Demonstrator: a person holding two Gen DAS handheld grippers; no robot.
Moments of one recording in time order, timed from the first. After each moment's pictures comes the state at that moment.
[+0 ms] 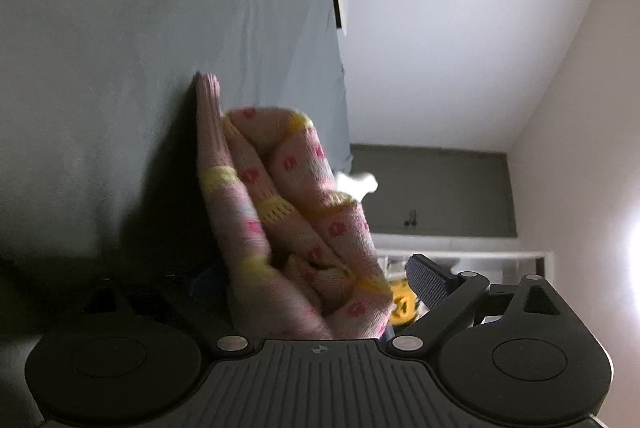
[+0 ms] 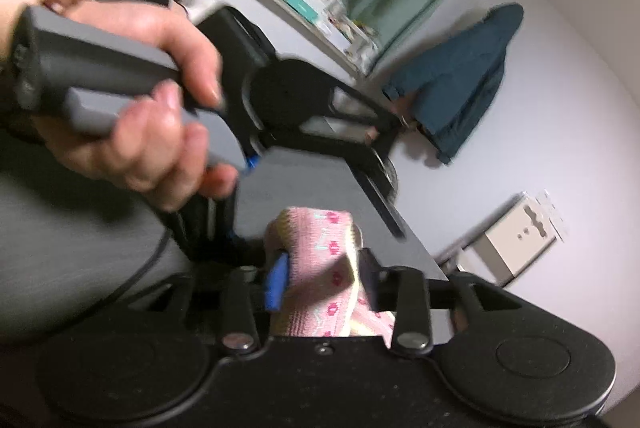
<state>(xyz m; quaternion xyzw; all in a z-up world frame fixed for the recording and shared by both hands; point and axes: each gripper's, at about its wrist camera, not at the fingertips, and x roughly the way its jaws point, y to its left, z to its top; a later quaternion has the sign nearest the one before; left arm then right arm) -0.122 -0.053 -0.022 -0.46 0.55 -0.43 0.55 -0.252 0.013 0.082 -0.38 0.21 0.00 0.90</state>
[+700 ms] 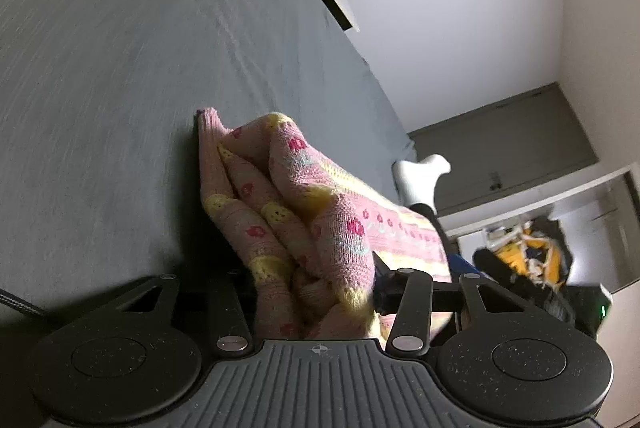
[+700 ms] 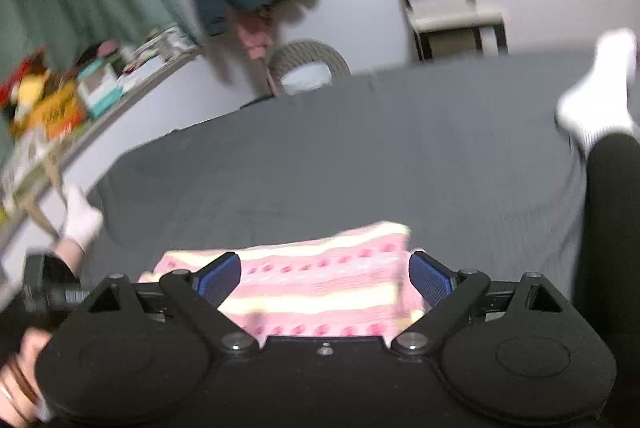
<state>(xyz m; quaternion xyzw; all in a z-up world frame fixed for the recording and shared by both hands) -0.121 -0.124 0.019 -0.28 0.51 -0.42 0.69 -0.253 -0.255 0.114 0.25 0.33 -0.08 0.91</state>
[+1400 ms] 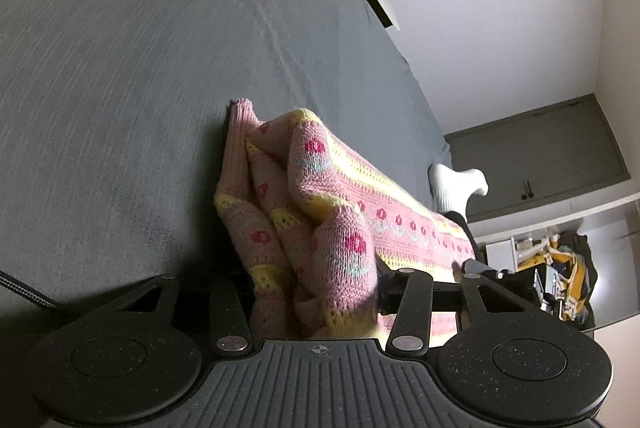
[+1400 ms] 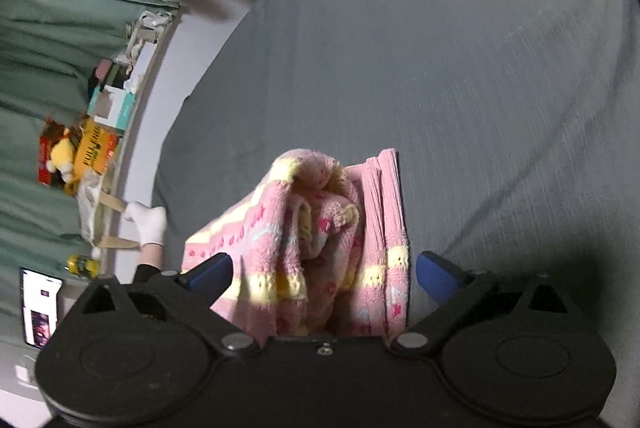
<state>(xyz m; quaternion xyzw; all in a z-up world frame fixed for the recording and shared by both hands) -0.098 -0.138 0.005 -0.29 0.55 -0.38 0.69 -0.223 -0.339 0.030 0.48 0.43 0.05 0.77</state>
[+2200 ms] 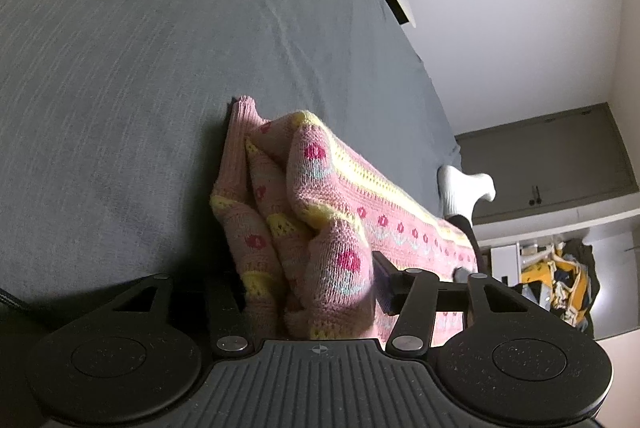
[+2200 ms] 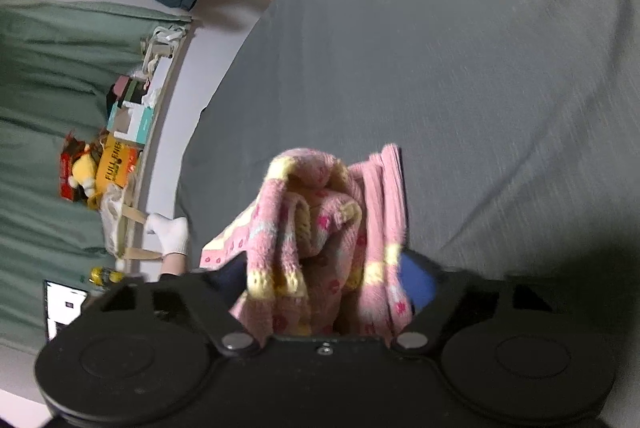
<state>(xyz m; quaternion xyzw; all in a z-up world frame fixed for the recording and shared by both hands) -0.097 -0.109 -0.001 -0.30 0.57 -0.36 0.67 -0.236 -0.357 0.013 0.52 0.40 0.07 0.75</state>
